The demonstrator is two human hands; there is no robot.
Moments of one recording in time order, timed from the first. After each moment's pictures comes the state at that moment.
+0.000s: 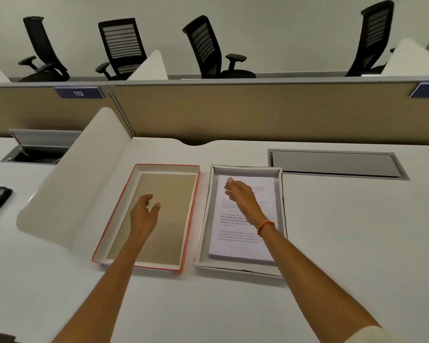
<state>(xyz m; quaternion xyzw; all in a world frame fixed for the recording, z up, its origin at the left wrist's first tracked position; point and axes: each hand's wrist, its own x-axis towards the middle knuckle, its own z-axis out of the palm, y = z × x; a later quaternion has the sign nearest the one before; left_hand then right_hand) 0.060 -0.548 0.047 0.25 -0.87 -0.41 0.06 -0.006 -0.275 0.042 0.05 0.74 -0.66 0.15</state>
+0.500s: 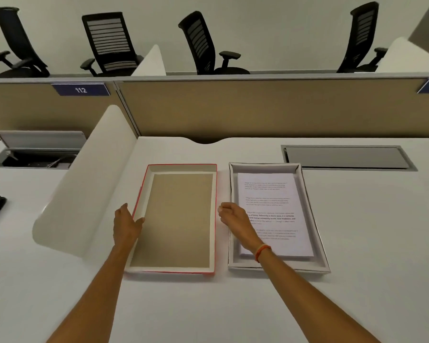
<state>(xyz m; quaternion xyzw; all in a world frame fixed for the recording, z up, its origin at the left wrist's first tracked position) 0.044 -0.706 -0.008 0.30 -0.91 -0.28 -0.02 0.049 -0.389 0.013 0.10 0.74 -0.64 0.18</state>
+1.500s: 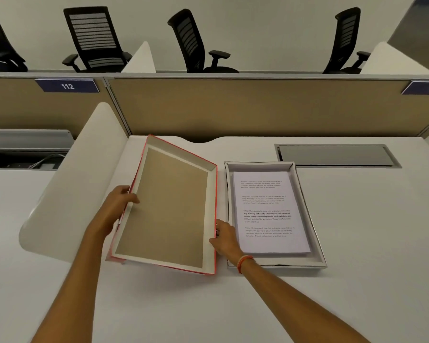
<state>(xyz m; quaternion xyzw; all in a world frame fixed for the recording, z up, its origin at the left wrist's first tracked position) 0.031 -0.699 0.105 0.23 -0.81 -0.53 -0.10 0.073 -0.429 -0.030 0.08 0.85 -0.49 0.17</state>
